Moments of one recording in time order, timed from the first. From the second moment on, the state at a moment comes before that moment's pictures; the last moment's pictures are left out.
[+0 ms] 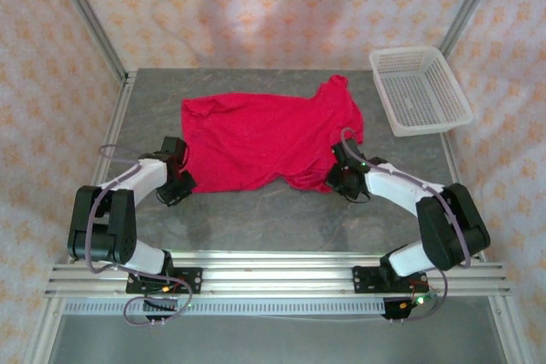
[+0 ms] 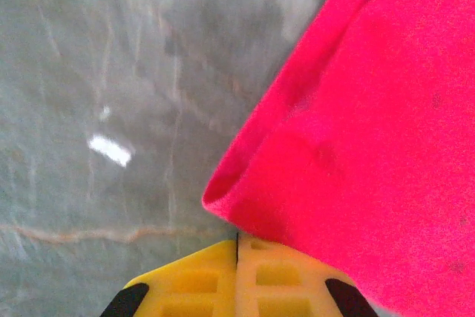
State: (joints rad) left arm -0.01 1.47 0.76 -0.69 -0.05 -0.72; right arm 0.43 1.45 0.78 -0.49 0.00 0.90
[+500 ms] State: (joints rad) left arm 0.19 1.10 0.96 -0.75 -0.03 -0.69; right arm 0.33 1.03 1.04 -0.95 0.12 0.67
